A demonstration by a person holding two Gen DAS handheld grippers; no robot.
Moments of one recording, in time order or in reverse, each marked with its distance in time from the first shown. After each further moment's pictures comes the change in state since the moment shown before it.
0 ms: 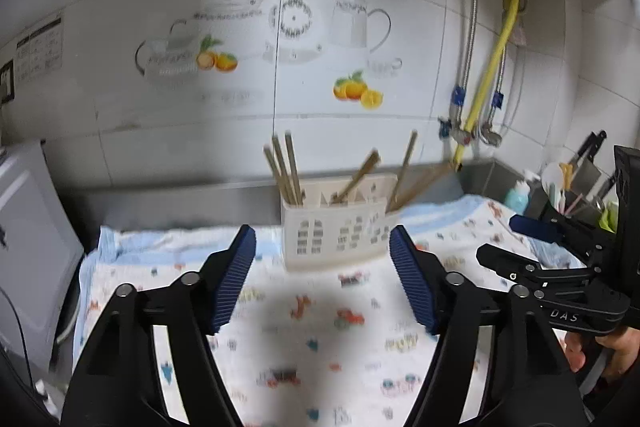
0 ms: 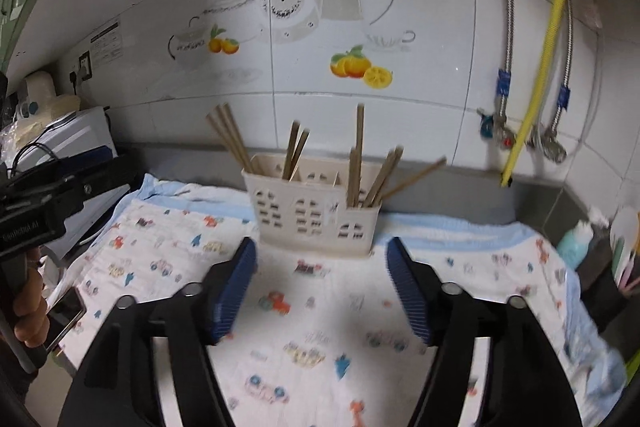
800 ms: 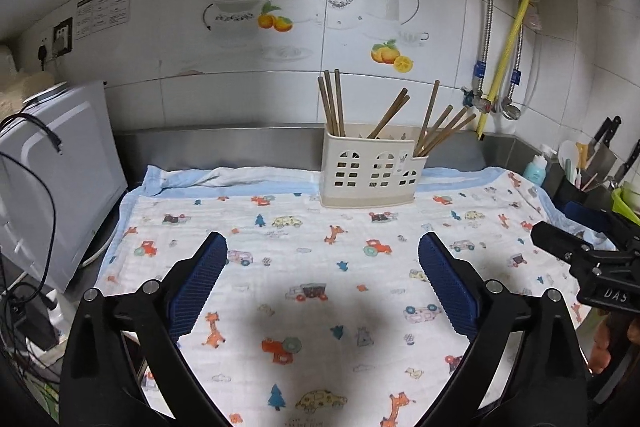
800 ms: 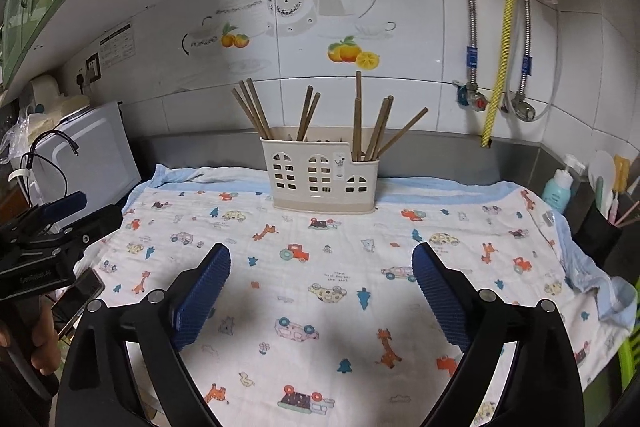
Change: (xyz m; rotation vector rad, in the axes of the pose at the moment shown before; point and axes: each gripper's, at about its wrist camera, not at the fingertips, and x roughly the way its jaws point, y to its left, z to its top) left arm -0.063 0.013 -0.083 -0.050 0.021 0.131; right arm -0.059 0.028 -0.064 0.063 -0.030 -0.037
